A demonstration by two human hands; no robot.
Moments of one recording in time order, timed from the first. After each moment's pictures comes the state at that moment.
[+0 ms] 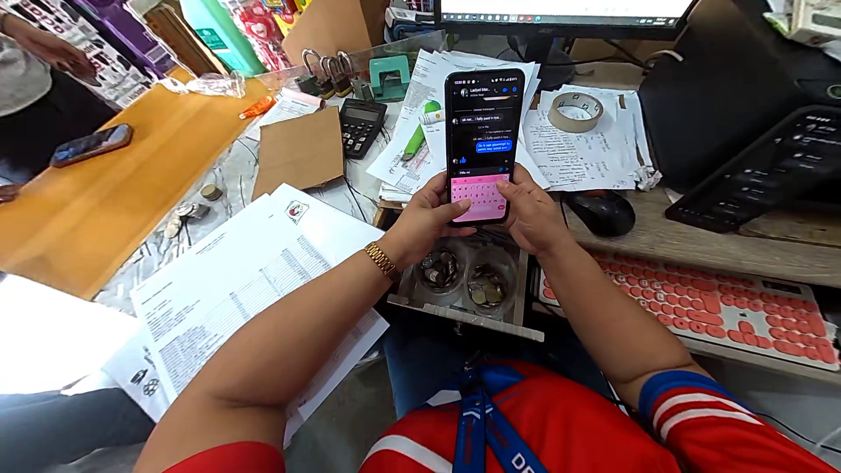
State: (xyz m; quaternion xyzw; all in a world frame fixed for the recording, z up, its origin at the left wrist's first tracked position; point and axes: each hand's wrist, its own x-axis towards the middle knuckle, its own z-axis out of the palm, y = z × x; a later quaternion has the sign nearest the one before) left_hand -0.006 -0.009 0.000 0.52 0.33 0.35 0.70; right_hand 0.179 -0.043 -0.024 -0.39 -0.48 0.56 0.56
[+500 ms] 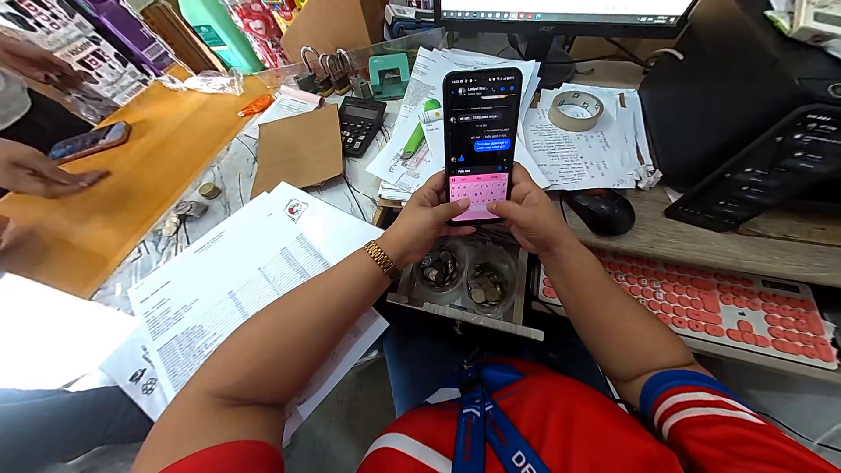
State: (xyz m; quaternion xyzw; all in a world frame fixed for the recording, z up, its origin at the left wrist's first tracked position) left_hand -0.006 -0.009 -0.001 0.52 0.34 0.35 0.70; right_hand 0.183 -0.038 -0.025 -0.34 -0.51 0.56 0.56
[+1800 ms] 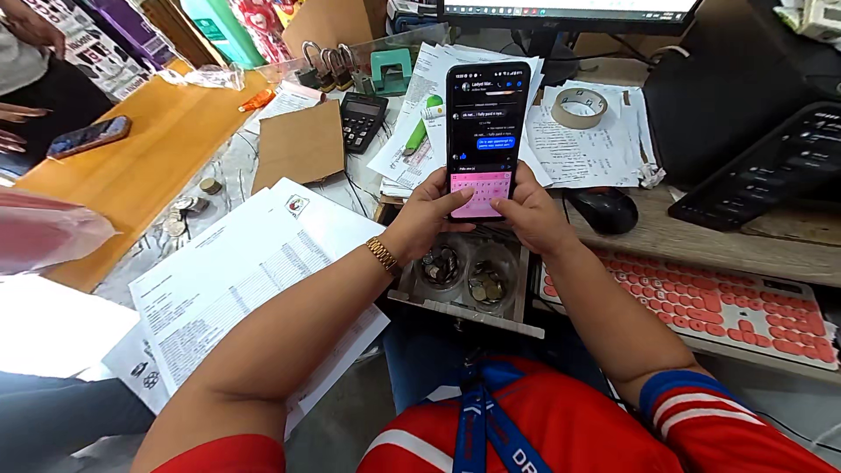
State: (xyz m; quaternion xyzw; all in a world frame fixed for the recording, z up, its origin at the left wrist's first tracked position) left_hand -0.005 -0.008 0.004 0.51 0.35 0.35 0.70; right_hand 0.184 -0.040 -0.031 -0.33 -0.56 0.52 0.55
